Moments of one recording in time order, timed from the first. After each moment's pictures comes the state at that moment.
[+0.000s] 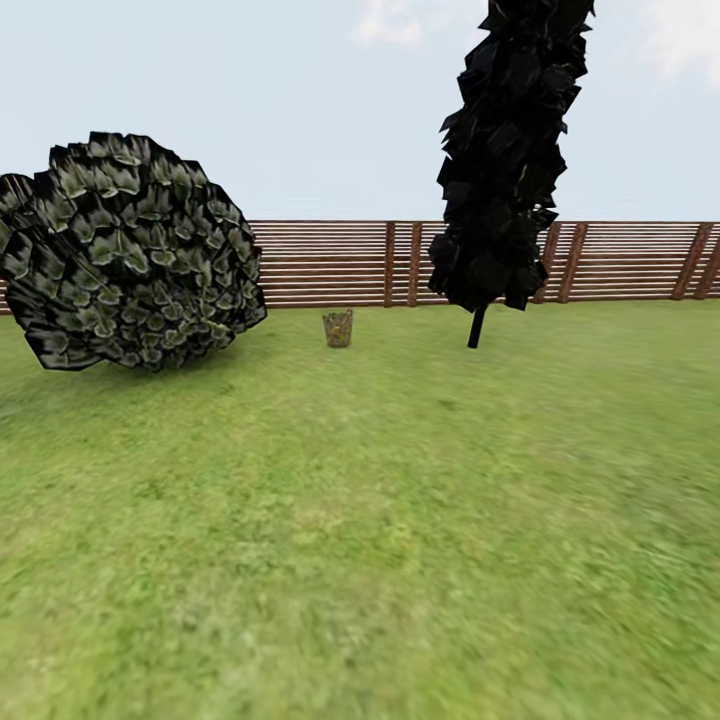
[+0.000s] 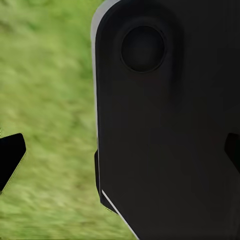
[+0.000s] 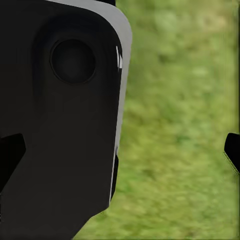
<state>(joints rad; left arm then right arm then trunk) 0.08 0.04 0.00 -0.15 0.00 -0.01 -0.01 -0.06 -0.07 0.02 0.03 0.09 0.00 0.00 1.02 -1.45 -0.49</state>
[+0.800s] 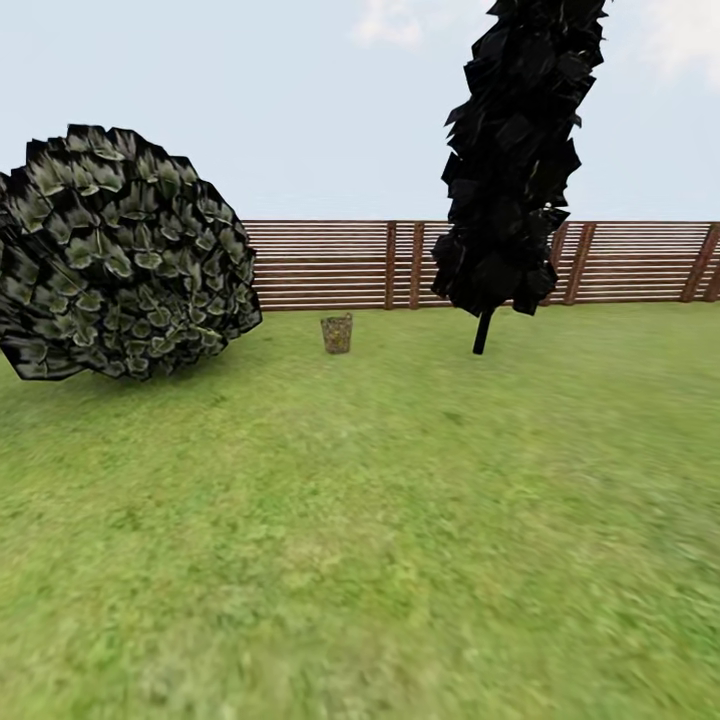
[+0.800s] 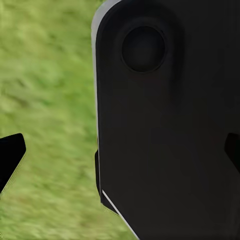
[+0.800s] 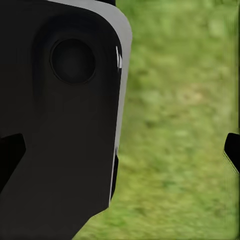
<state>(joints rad) 0.08 0.04 0.00 -0.15 0.00 -0.01 0.00 -0.06 -0.07 0.02 0.03 0.09 0.00 0.00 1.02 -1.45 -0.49</state>
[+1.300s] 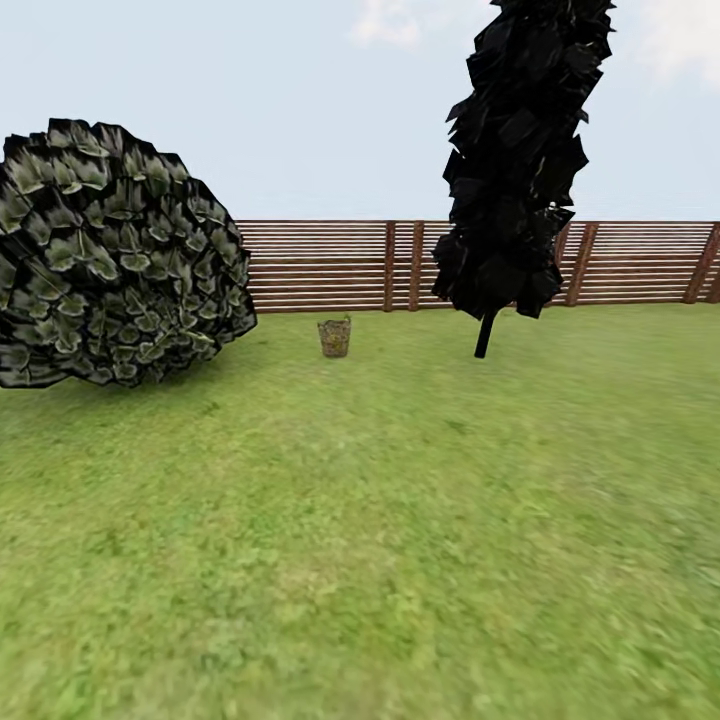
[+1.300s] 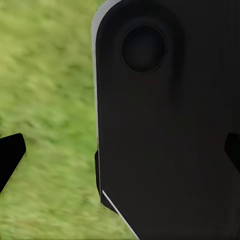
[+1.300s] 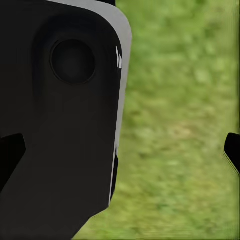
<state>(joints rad) 0.08 0.04 0.00 -0.15 0.00 -0.01 0.00 -0.06 -0.07 0.02 0.03 0.09 0.00 0.00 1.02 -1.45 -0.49</state>
